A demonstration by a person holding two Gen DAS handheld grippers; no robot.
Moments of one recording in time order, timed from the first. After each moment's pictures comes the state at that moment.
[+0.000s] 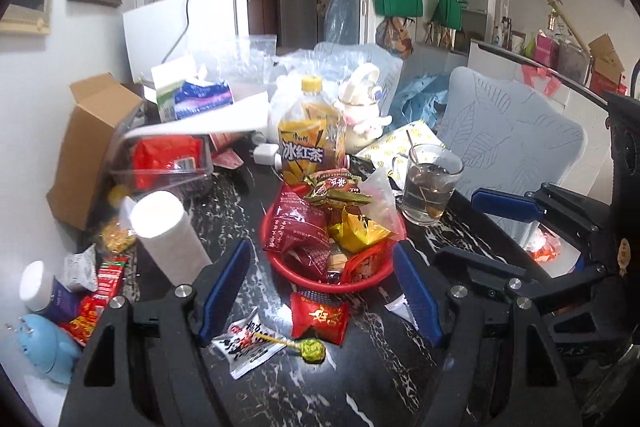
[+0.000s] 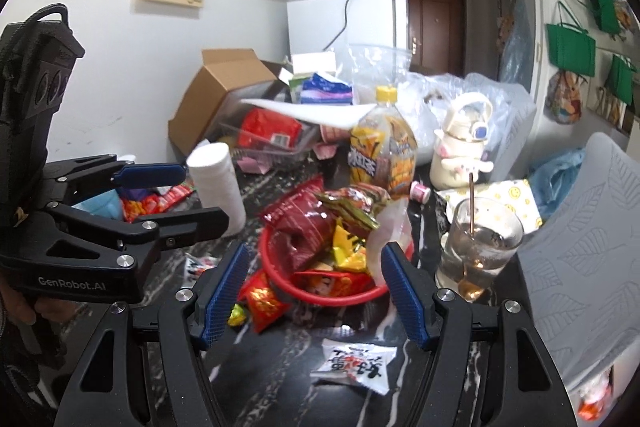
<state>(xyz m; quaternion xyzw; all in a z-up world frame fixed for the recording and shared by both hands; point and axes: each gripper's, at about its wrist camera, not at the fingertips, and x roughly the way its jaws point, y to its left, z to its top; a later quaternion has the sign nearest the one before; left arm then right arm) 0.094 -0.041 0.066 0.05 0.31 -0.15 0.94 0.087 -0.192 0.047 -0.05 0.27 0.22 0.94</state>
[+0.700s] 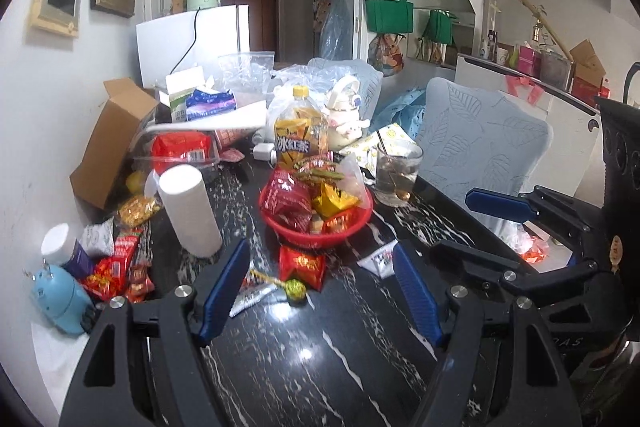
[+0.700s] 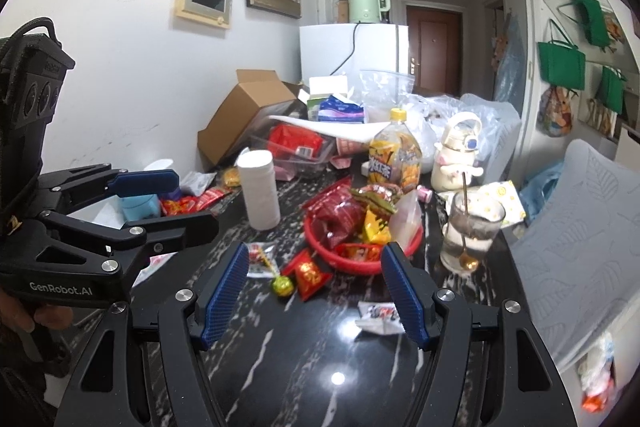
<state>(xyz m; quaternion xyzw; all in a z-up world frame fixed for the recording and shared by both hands) -0.003 -0.025 0.072 0.03 0.29 -0.16 0.94 -0.011 -0.181 0.058 -0.04 0.24 0.22 0.94</state>
